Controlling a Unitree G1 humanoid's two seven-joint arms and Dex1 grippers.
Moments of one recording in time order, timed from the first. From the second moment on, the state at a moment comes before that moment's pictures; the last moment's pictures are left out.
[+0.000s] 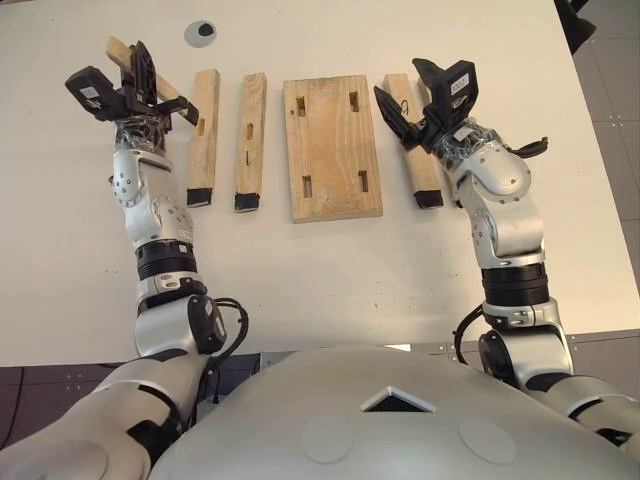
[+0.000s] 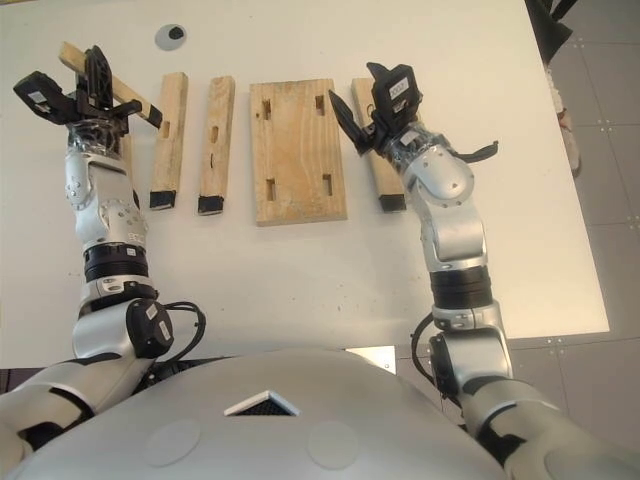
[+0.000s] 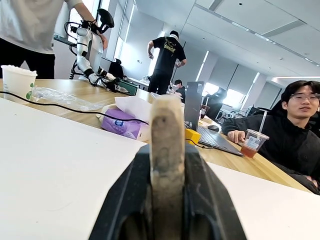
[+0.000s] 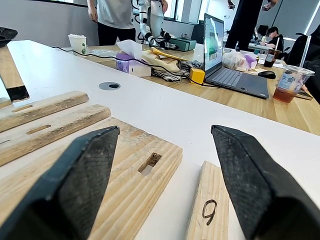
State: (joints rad) left arm -0.36 0.20 0.39 0.58 -0.44 -0.23 -0.38; right arm -0.22 -0.21 0.12 -0.02 0.11 0.20 0.41
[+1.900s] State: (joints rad) left arm 0.00 0.37 0.18 -0.03 -0.18 0.51 -0.21; right arm -0.12 -0.32 -0.07 -0.07 0.07 0.22 0.30
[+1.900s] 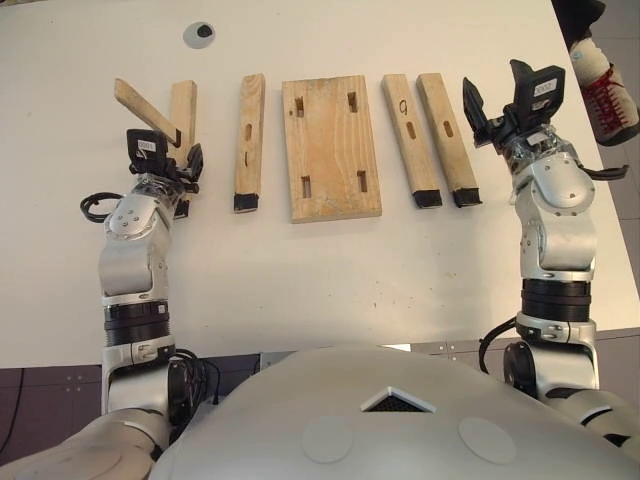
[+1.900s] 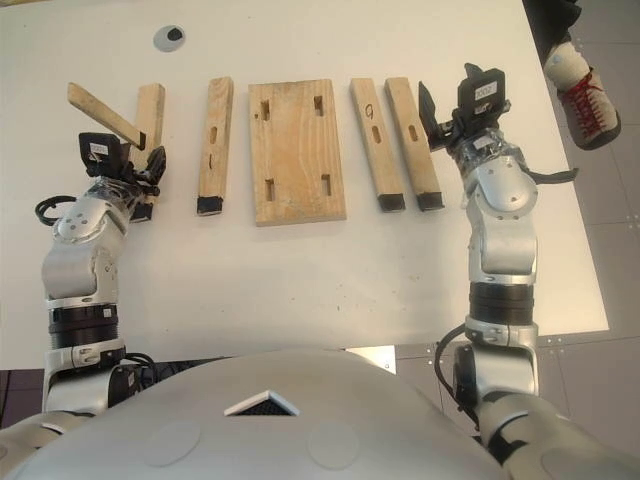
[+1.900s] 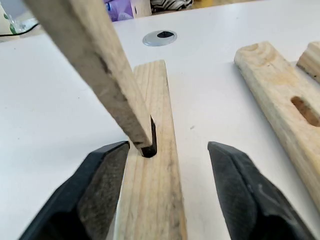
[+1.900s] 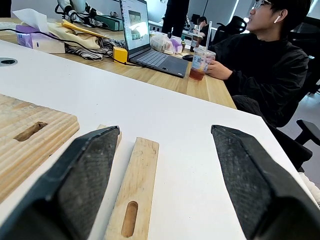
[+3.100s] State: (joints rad) left arm -0.46 0.29 0.27 0.26 -0.89 0.95 -1.04; right arm -0.54 -0.16 -0.29 0.15 1.07 0.91 0.52
